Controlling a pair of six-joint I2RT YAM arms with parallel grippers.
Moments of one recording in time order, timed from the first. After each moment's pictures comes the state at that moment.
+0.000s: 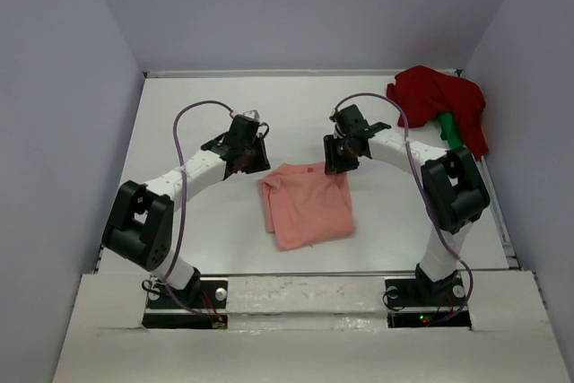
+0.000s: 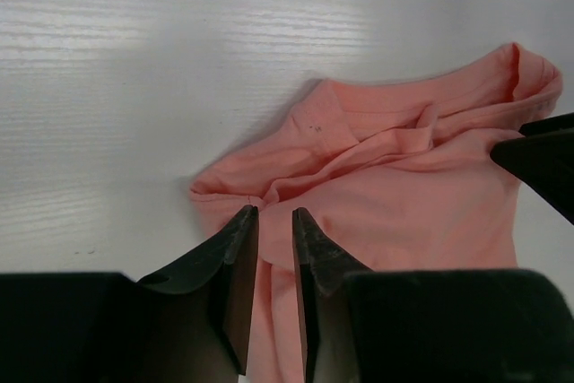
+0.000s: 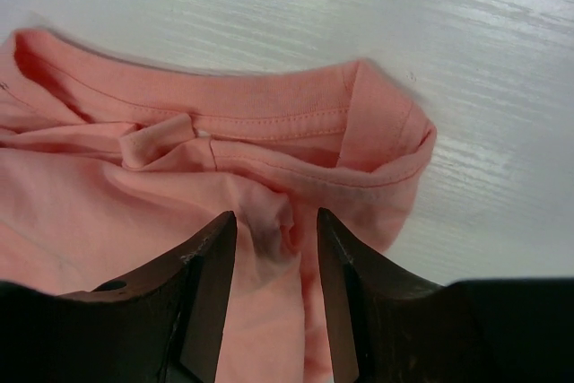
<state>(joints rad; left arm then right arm) -0.49 1.54 1.00 -0.34 0.00 -0.59 0.48 1.83 1.26 -0.50 -0.12 0.35</state>
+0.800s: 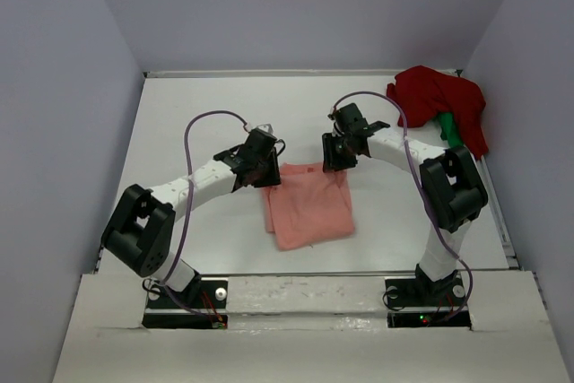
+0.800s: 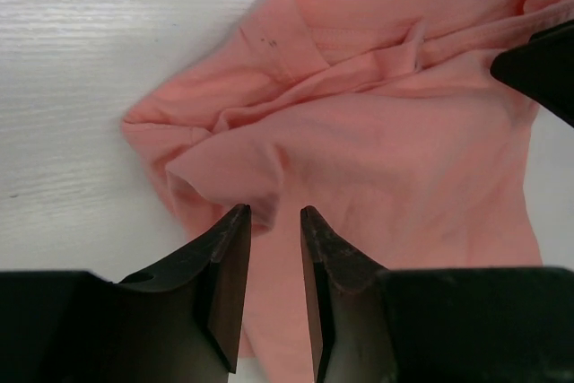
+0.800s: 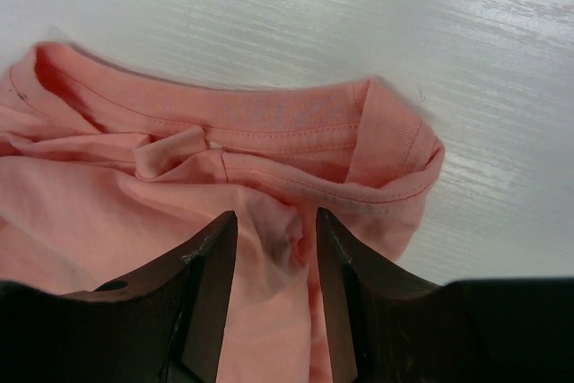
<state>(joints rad) -0.62 1.52 0.96 -0.36 -0.06 -0.66 0.48 1.85 1.29 -0.49 -0.14 0.35</state>
